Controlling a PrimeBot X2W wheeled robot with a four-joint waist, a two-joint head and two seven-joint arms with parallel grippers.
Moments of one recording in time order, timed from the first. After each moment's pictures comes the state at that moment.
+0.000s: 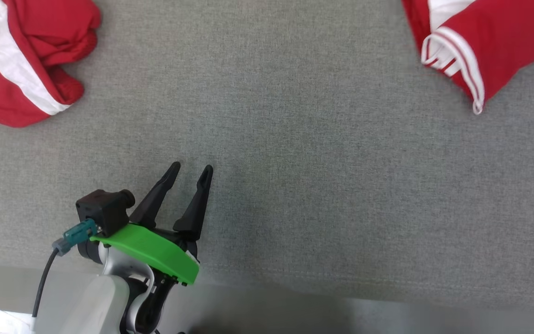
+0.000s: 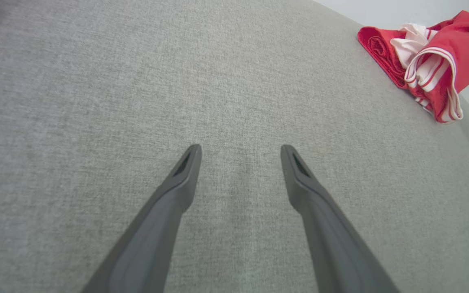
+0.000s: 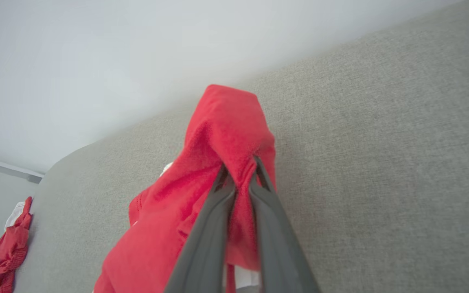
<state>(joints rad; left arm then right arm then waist) -0.19 0.14 -0.39 0.00 -0.66 -0.09 -0.04 -0.82 -0.64 0.25 0.43 1.05 0.01 0.40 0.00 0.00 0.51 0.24</state>
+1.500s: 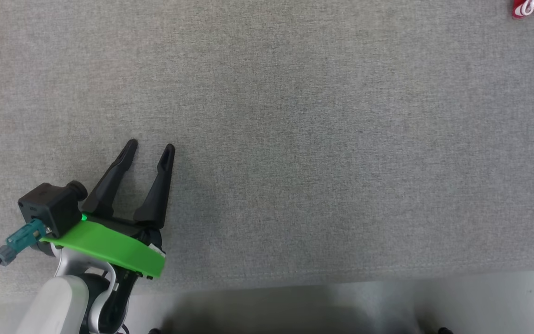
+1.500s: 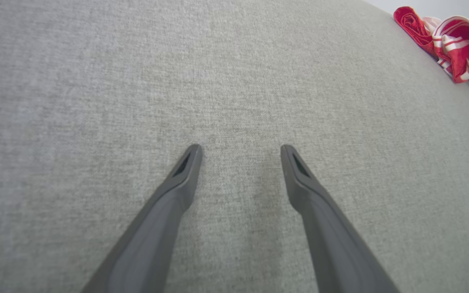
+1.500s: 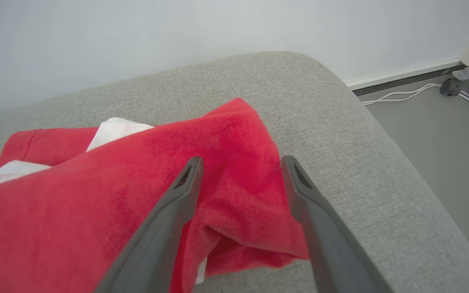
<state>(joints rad) -0.15 0.24 -0.32 -0.18 -0.64 -0.02 0.00 -1.02 -0.68 0.34 0.67 0.73 -0.11 0.17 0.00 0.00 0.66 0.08</state>
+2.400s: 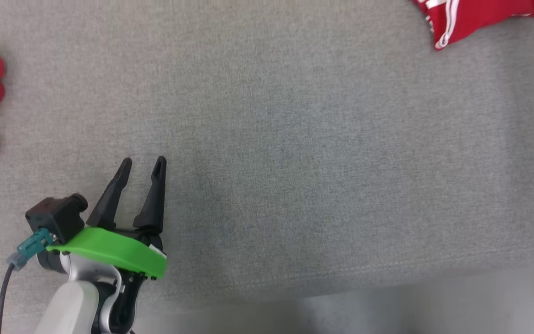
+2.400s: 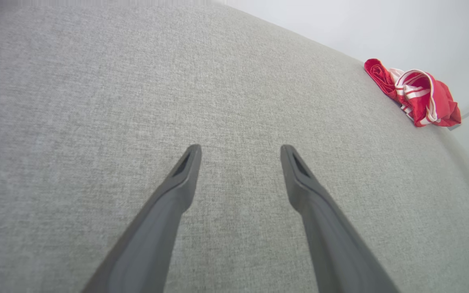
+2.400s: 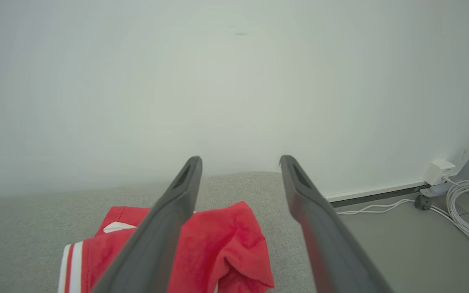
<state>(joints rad) -0.15 0.17 -0.29 -0.06 -0.68 -0.01 -0.07 -0.84 -0.62 0.34 0.55 0.65 -0.11 -0.23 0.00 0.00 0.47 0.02</state>
